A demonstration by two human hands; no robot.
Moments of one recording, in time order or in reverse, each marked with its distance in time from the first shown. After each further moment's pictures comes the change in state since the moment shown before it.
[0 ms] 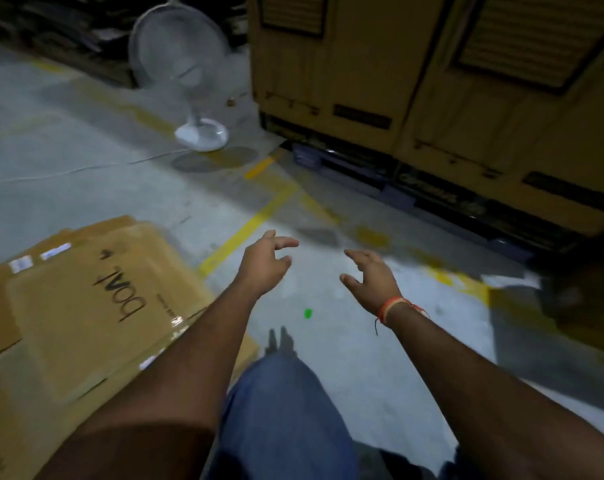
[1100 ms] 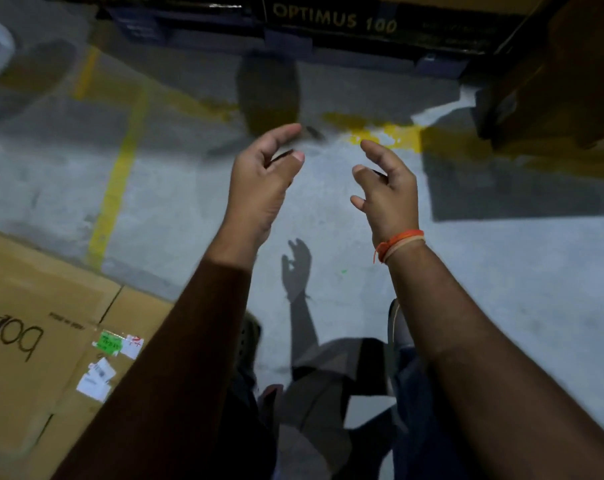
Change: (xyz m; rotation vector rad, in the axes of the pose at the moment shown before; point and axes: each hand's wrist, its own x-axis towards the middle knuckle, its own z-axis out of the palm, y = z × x) left_hand 0.097 0.166 0.205 -0.503 -0.252 -0.043; right_hand 0.016 0.157 -0.102 0.988 0.564 0.535
